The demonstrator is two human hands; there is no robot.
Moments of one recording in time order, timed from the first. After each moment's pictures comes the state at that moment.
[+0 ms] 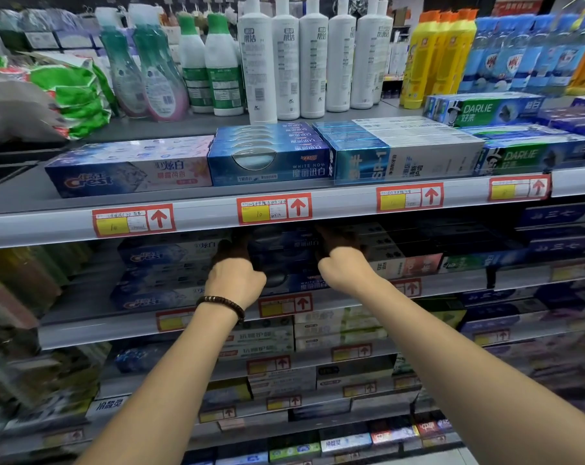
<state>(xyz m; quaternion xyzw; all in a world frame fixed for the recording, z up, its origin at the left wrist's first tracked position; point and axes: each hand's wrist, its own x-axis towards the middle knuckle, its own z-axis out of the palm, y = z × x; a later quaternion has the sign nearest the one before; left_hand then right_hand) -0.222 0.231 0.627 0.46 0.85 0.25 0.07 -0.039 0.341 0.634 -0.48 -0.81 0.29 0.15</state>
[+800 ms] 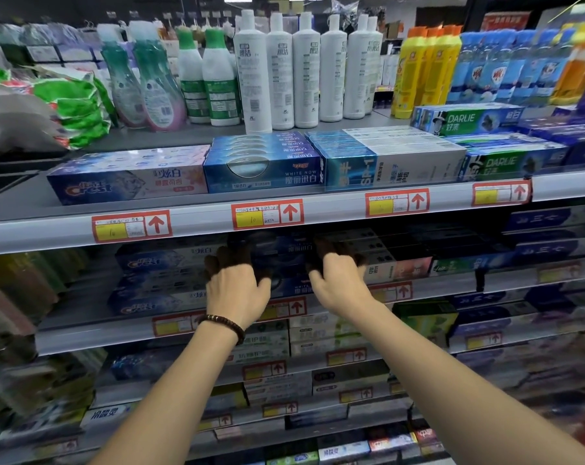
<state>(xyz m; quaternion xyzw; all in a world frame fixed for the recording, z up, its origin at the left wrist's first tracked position) -0.198 0.217 0.623 0.49 0.85 0.19 -0.01 -0.032 0.316 0.622 -0.51 -0.83 0.16 0.17</state>
